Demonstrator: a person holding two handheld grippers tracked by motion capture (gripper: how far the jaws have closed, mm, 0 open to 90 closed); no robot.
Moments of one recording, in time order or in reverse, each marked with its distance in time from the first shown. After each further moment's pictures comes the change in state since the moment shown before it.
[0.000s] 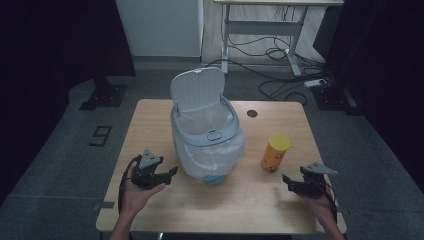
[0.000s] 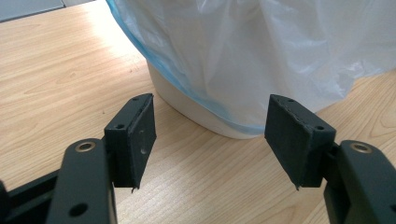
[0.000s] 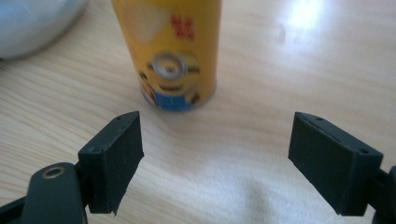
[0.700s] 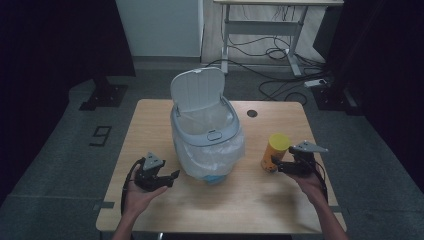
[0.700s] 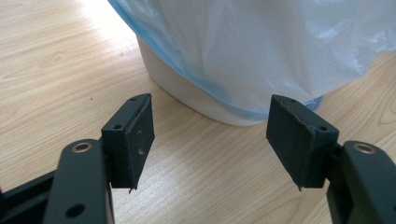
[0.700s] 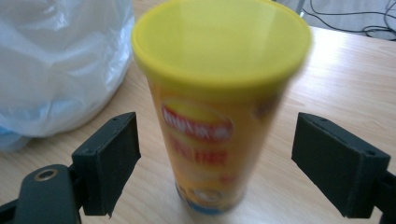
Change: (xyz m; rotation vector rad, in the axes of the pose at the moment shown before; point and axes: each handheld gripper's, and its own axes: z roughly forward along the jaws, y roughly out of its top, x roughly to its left) left arm 0.001 -0.012 0.012 0.039 -0.011 -0.005; right arm 0.015 0.069 0.021 -0.074 0.094 -0.037
